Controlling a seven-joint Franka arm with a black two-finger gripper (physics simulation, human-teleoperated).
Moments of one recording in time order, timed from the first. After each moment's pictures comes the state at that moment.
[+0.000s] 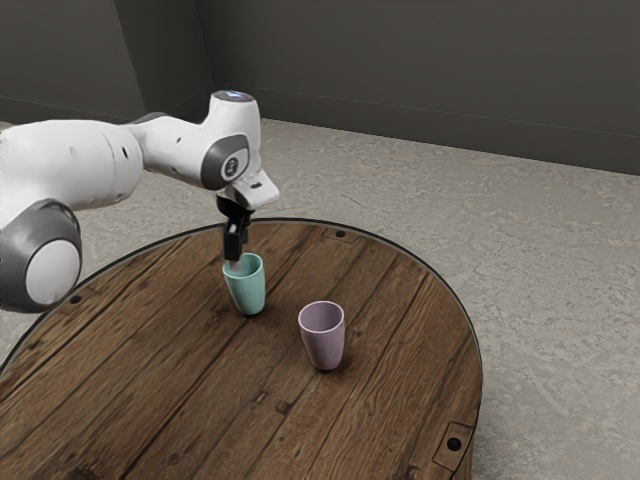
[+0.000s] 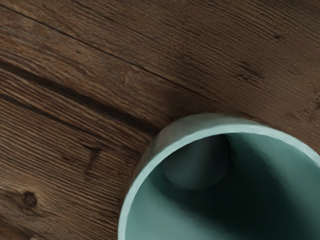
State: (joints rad) arm -0.07 0.61 0.15 -1.43 0.06 1.97 1.15
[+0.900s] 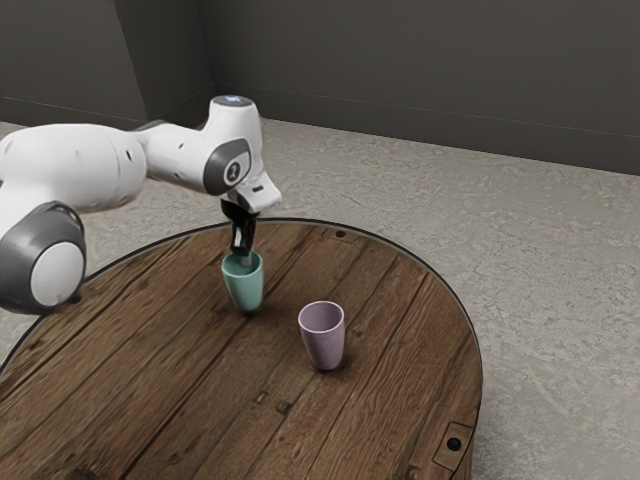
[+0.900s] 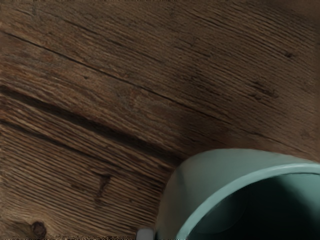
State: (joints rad) arm -0.07 0.62 0.15 -1.44 0.02 2.02 1.19
